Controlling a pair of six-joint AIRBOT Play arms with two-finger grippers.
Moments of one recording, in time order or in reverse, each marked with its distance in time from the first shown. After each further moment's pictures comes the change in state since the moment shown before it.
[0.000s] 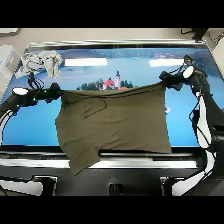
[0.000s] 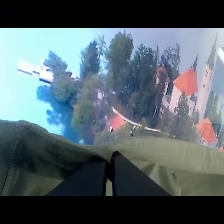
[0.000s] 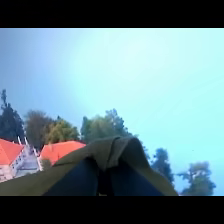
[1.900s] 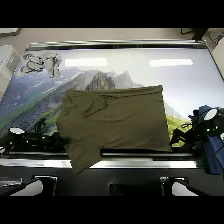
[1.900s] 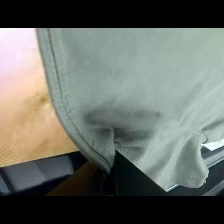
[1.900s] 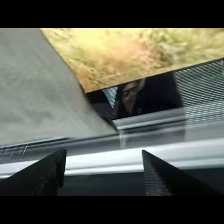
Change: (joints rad) left arm 0.203 0.359 -0.736 0.168 -0.452 0.212; right arm -0.297 0.515 -0.883 -0.080 0.584 -0.266
